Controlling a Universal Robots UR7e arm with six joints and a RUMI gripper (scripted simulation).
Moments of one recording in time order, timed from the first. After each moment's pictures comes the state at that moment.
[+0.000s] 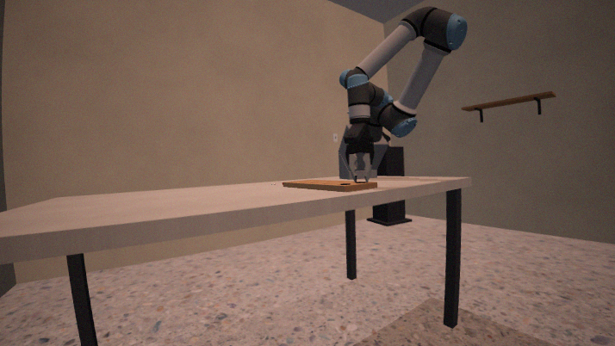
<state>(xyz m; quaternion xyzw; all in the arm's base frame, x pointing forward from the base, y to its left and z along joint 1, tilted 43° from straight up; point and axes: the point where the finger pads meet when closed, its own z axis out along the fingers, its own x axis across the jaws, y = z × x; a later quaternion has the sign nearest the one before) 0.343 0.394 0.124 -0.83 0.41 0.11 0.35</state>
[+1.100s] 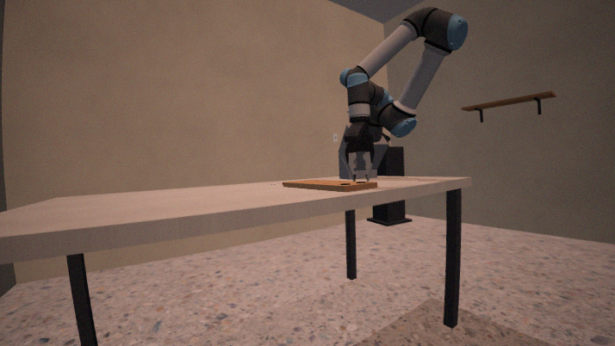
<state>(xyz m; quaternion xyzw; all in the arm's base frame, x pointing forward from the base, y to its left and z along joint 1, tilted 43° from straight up) 0.342 0.391 0.126 -0.83 0.41 0.11 0.35</state>
